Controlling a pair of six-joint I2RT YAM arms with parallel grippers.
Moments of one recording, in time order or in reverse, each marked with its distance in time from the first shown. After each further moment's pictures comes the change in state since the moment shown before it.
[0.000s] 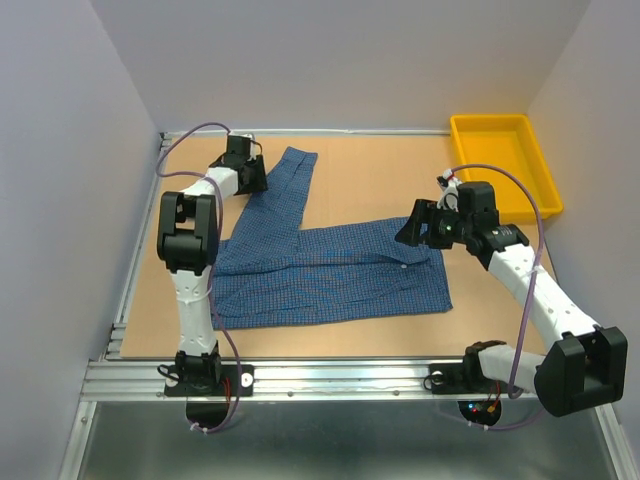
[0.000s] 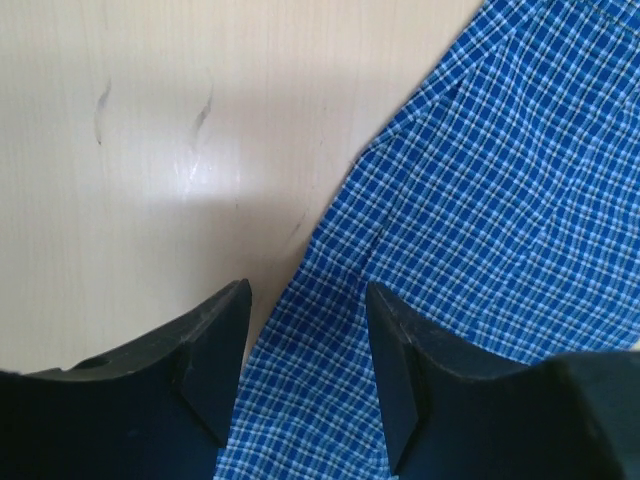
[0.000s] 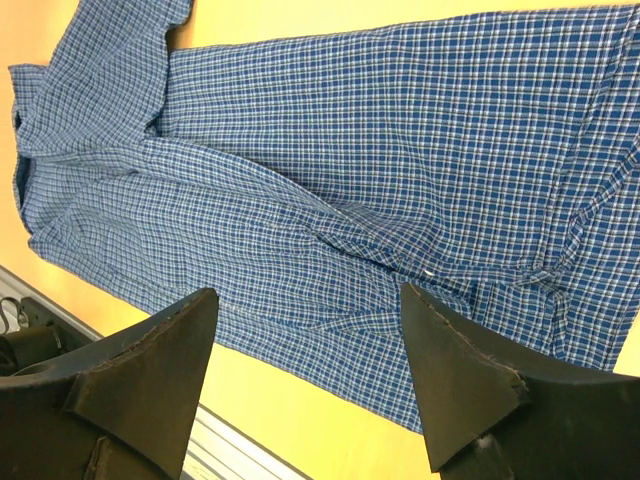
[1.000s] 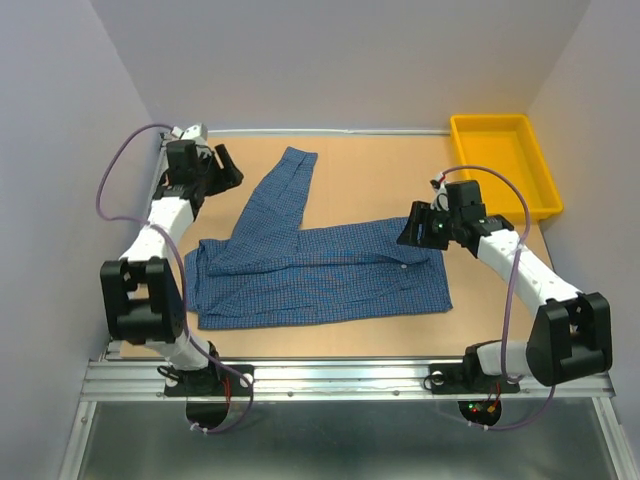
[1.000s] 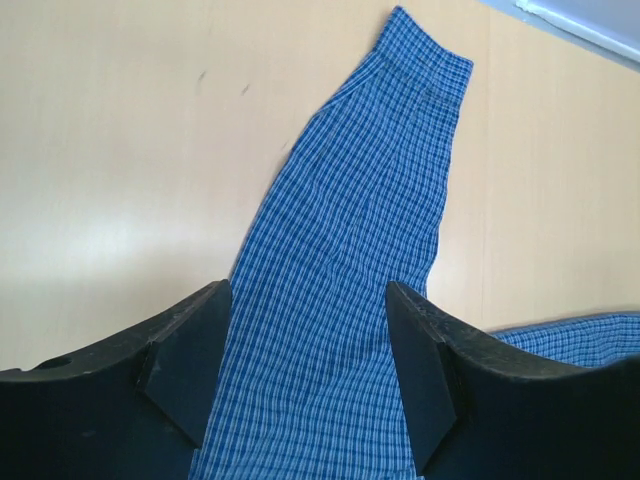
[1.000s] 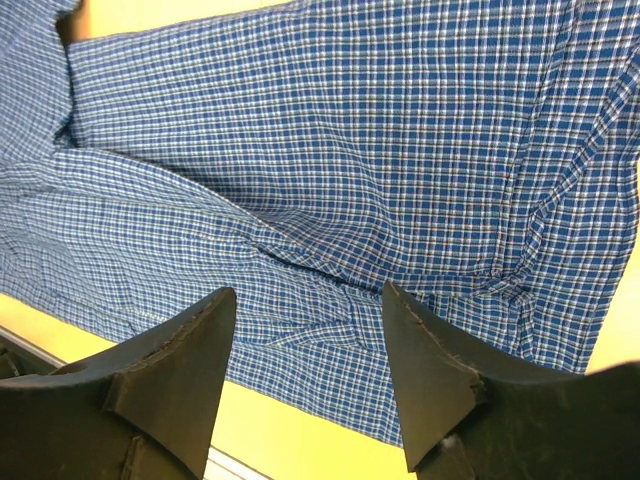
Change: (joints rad) left arm 0.179 -0.656 -0.460 0.106 0.235 -0.110; right arm 0.000 0.159 0.020 0.000 0.075 -0.008
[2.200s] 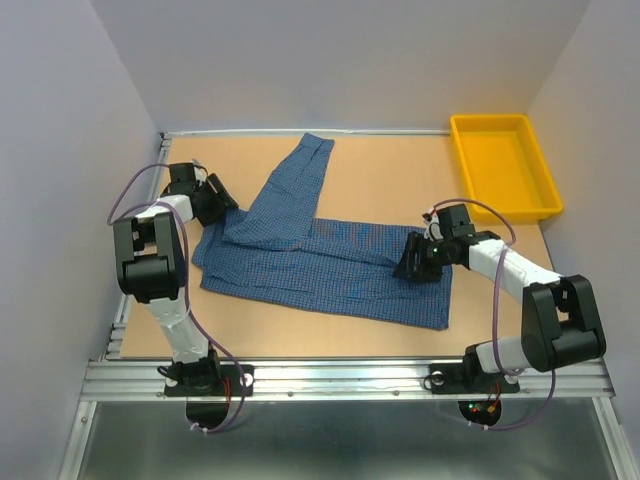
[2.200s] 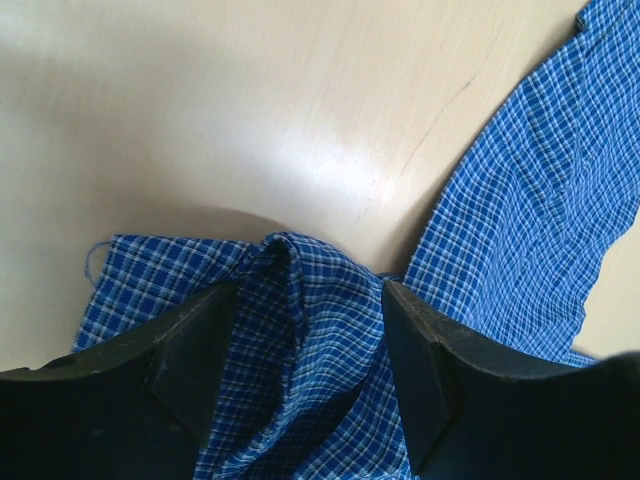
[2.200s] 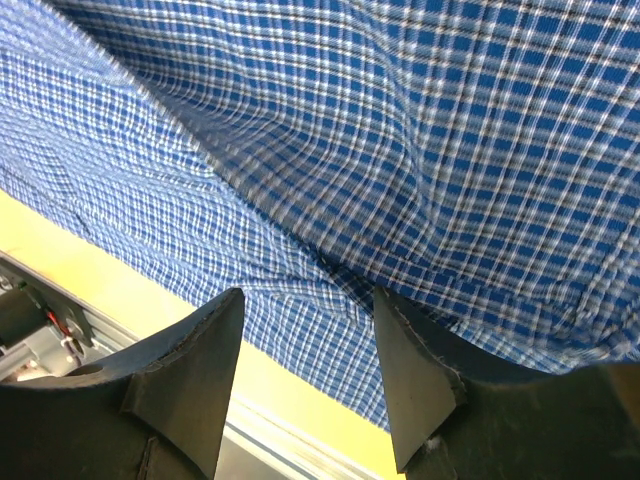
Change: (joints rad) left arm 0.087 0.365 0.031 0.011 0.057 -0.133; right arm 0.000 0.073 -0.181 0.009 -0.130 0.070
